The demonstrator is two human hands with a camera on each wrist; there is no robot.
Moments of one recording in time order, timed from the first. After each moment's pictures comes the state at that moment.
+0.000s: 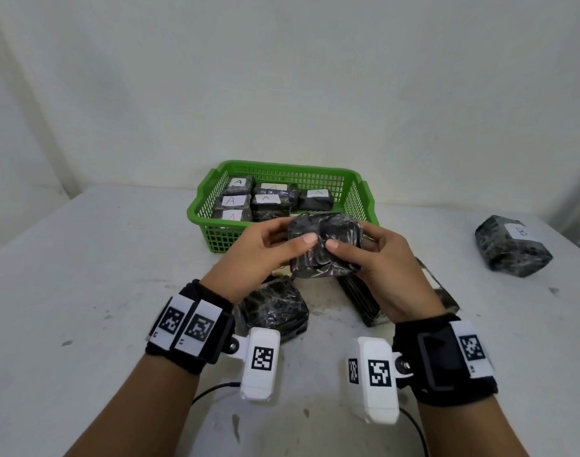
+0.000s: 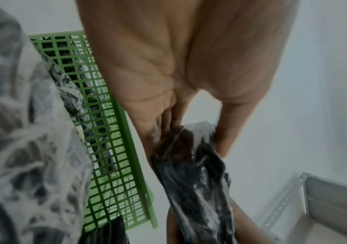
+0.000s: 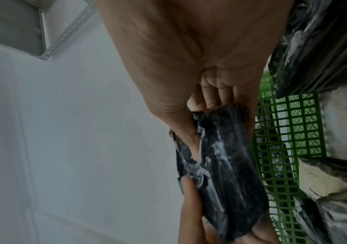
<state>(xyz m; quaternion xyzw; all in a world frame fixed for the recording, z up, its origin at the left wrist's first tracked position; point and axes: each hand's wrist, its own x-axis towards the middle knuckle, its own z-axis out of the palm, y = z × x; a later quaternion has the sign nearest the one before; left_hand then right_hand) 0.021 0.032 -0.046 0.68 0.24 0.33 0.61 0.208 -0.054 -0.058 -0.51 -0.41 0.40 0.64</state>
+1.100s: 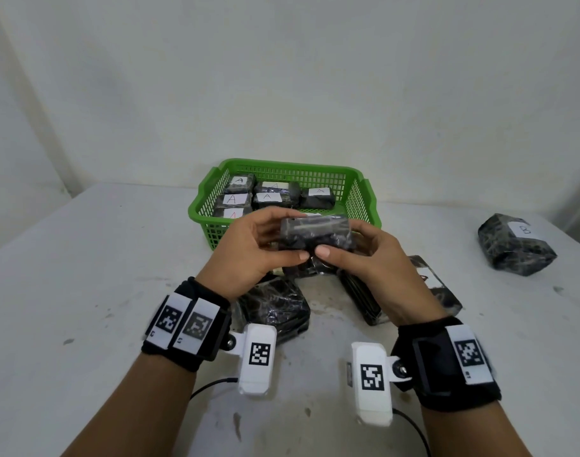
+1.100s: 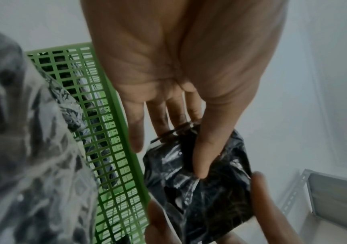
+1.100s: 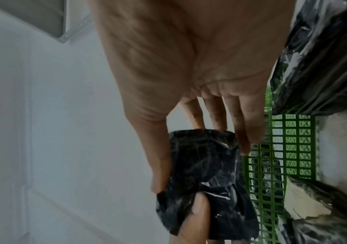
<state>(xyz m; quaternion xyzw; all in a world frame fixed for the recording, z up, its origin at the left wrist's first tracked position) 0.014 0.039 -0.051 0.70 0.25 0.40 0.53 0.205 -0.056 -0.061 -0.56 -0.48 0.34 0.59</state>
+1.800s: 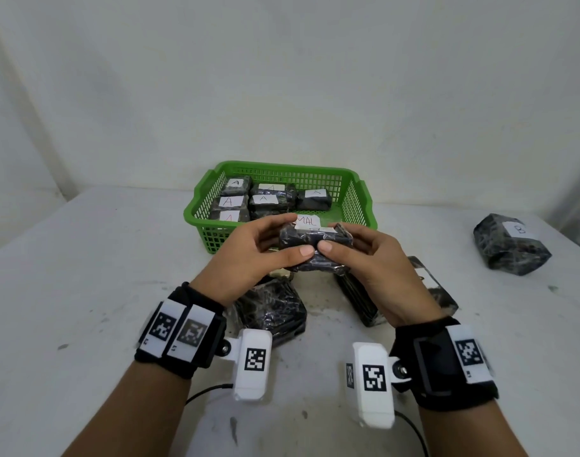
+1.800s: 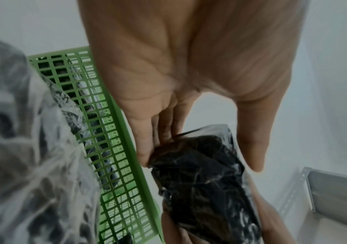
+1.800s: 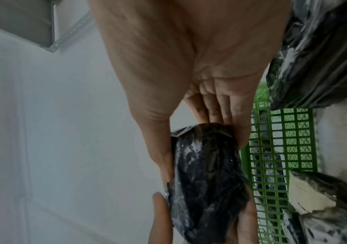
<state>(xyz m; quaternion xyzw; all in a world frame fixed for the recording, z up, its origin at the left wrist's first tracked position) 0.016 0.034 -0.048 0.69 0.25 0.36 0.58 0.209 -0.054 -0.063 -0.53 -0.45 0.37 0.62</state>
